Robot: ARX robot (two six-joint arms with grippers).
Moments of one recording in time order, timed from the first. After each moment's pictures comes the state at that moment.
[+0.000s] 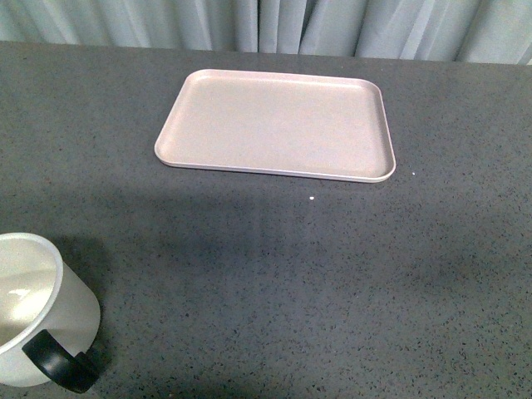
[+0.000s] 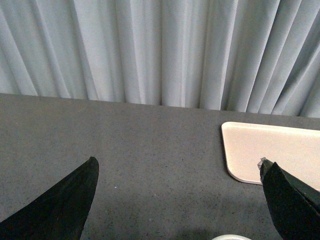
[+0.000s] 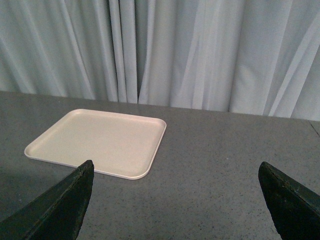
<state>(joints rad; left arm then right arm) 0.00 0.02 0.01 0.00 0.00 0.00 0.00 0.00 0.02 0.00 0.00 -0.01</state>
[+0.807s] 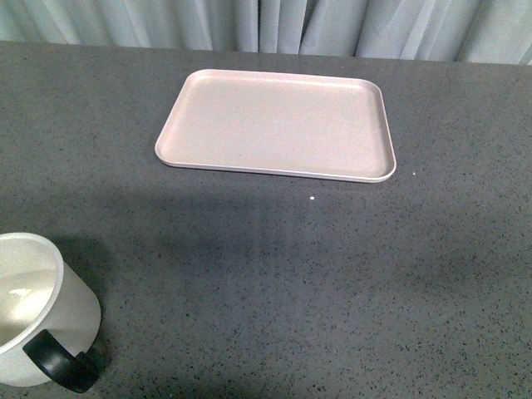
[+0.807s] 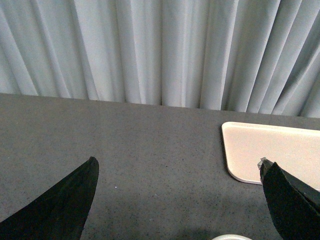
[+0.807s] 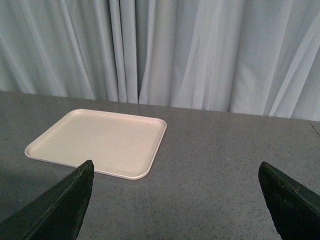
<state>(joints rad) 0.00 0.02 0.01 0.00 0.00 0.00 0.00 0.00 0.02 0.00 0.00 -0.01</state>
